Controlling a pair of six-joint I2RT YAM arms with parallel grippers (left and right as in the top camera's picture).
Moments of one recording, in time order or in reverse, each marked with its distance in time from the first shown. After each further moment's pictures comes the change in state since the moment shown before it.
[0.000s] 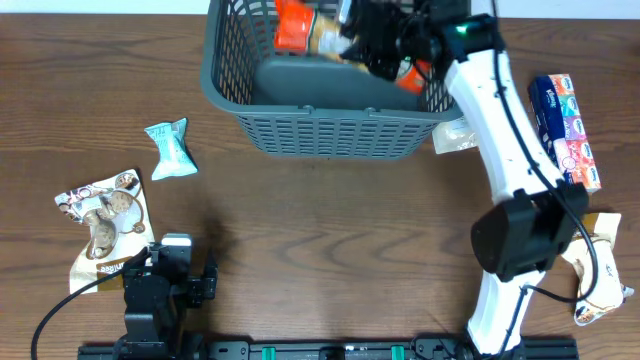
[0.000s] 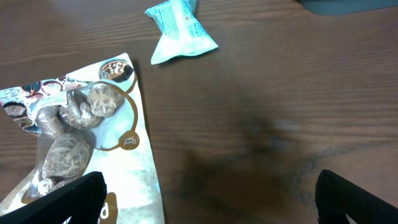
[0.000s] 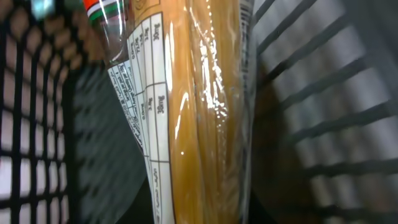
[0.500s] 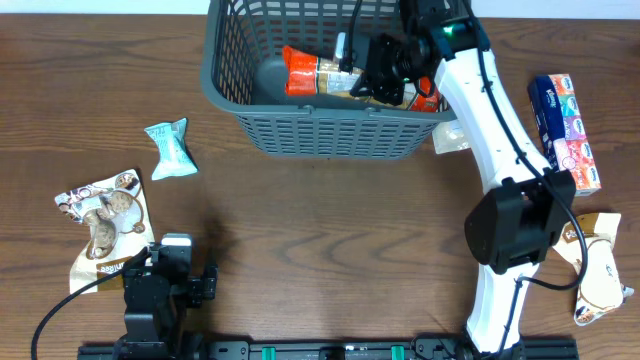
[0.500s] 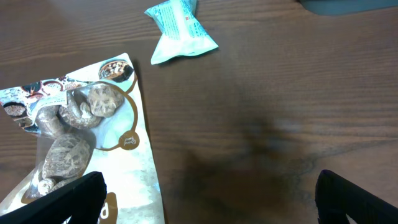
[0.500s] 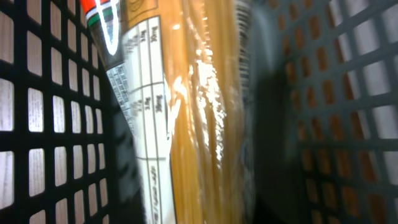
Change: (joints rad) left arm 0.000 0.000 0.000 0.000 0.000 0.000; right arm 0.005 0.052 0.002 -0.193 0.062 -0.120
